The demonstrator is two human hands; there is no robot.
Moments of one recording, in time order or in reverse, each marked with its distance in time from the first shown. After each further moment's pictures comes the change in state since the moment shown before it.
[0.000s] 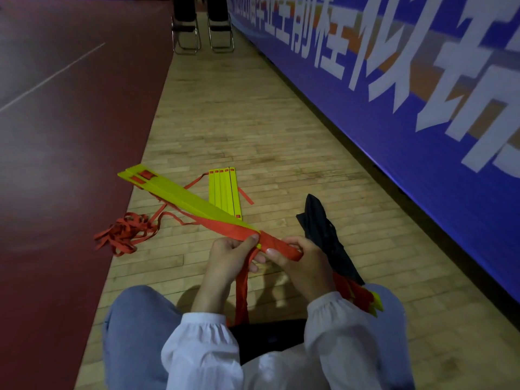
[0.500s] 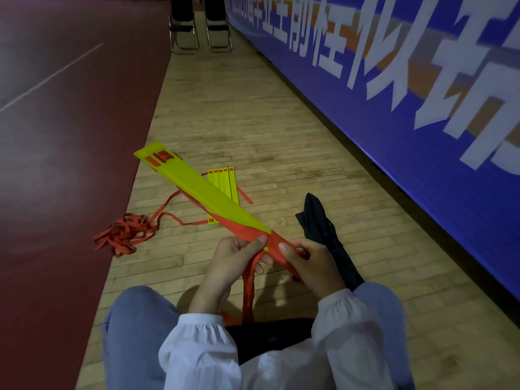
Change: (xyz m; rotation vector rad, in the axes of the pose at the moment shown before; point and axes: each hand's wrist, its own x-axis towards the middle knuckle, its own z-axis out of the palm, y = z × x) left_hand 0.000 -0.002 0.002 0.037 -0.148 0.033; right_hand 0.004 0.007 -0.015 0.136 -0.121 -0.013
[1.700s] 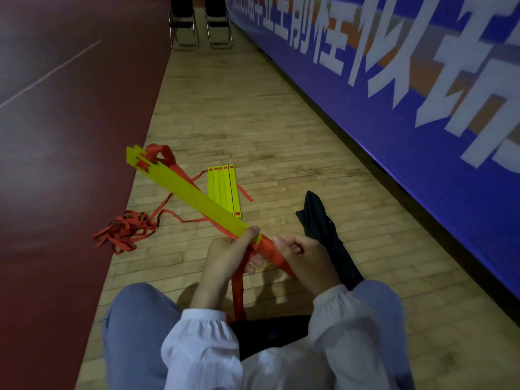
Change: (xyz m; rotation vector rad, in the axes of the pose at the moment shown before) left_hand -0.005 0.014 0.001 0.017 0.198 -0.134; right_hand 0.001 -0.008 0.006 -0.115 0.011 -0.043
